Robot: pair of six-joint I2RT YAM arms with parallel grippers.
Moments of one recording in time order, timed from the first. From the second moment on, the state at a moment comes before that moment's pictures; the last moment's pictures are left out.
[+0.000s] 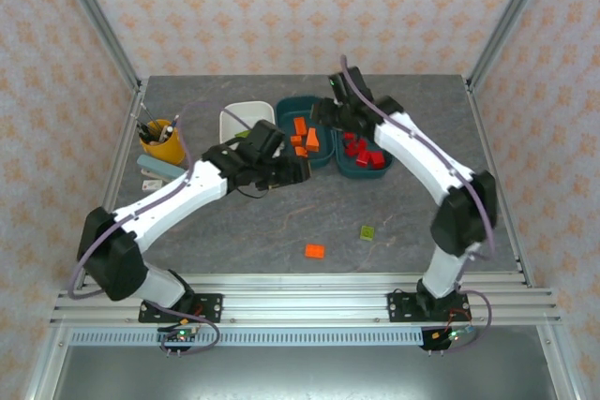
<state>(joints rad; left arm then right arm) -0.66 1.49 1.24 -0.70 0.12 -0.80 0.54 1.71 1.59 -0.69 0.04 0.63</state>
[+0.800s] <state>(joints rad) -1.09 2.26 1.96 -0.99 0.03 -0.77 0.54 0.60 1.01 -1.30 0.17 0.94</state>
